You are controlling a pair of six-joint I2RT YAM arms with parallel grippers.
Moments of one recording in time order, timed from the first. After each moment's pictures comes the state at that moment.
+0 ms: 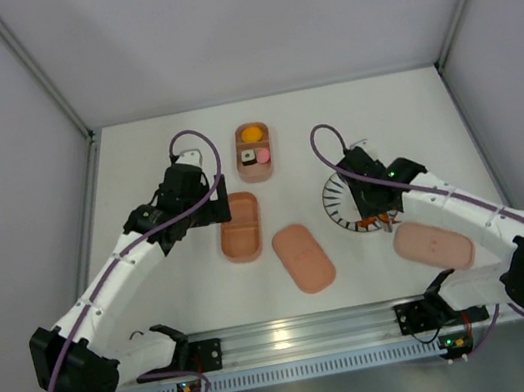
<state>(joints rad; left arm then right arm) -0.52 1.19 1.05 -0.67 -0.22 -0.37 0.63 1.25 0.99 -0.90 0.45 0.37</state>
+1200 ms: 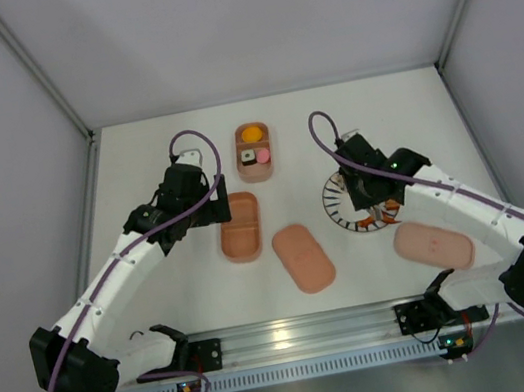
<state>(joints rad) -0.52 1.19 1.05 -0.67 -0.23 -0.37 0.63 1.26 1.10 -0.91 0.34 0.35</state>
